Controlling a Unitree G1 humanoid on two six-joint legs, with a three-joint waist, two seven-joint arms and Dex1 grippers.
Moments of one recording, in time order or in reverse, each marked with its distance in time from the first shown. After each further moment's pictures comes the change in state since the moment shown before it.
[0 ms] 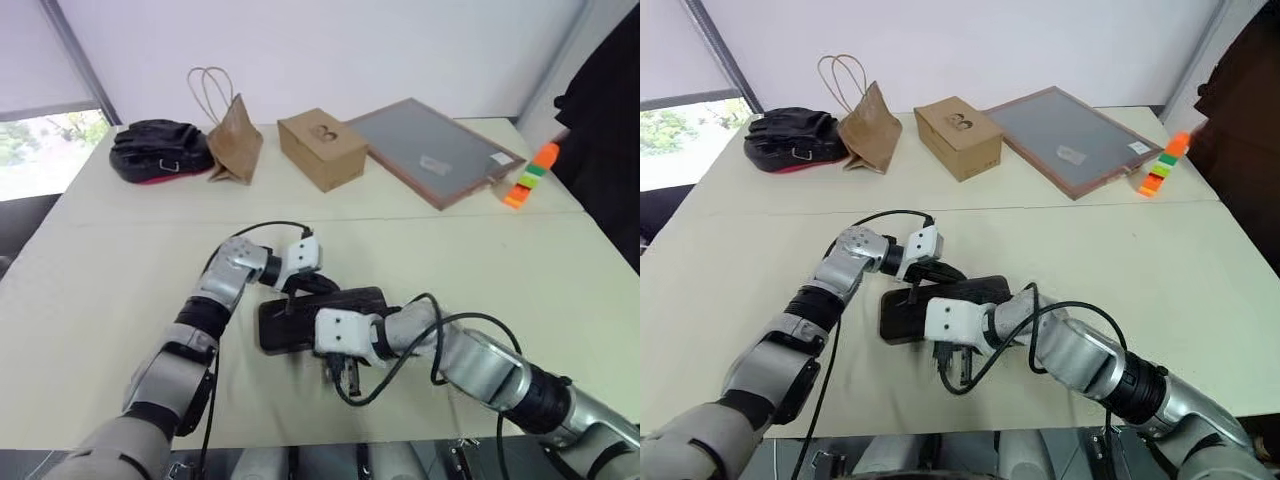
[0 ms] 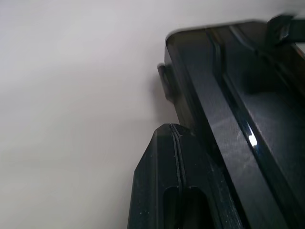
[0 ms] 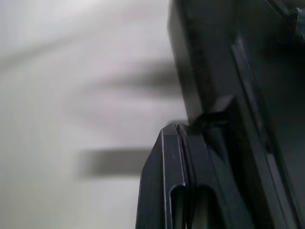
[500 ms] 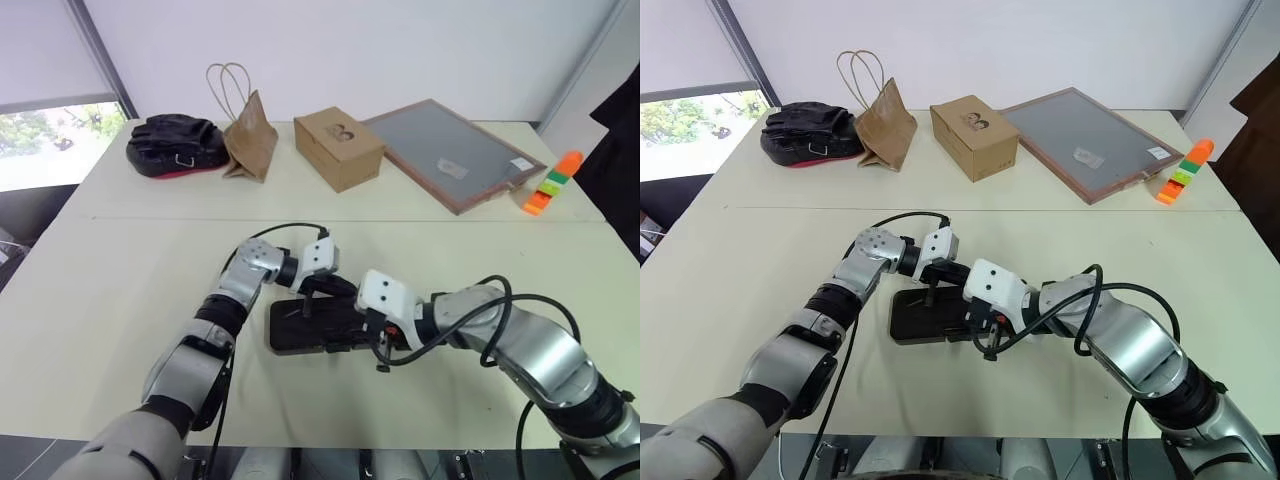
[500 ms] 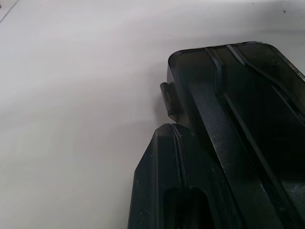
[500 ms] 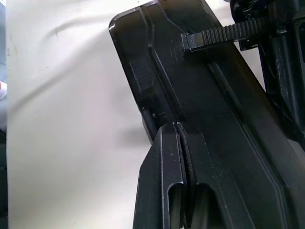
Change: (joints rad) left arm -0.037 -0.037 0.000 0.068 -0.020 -0.049 -0.029; right arm 0.045 -0.059 -0.219 -0.121 0.154 0.151 -0.055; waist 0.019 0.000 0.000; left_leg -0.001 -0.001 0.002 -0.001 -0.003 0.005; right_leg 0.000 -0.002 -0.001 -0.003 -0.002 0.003
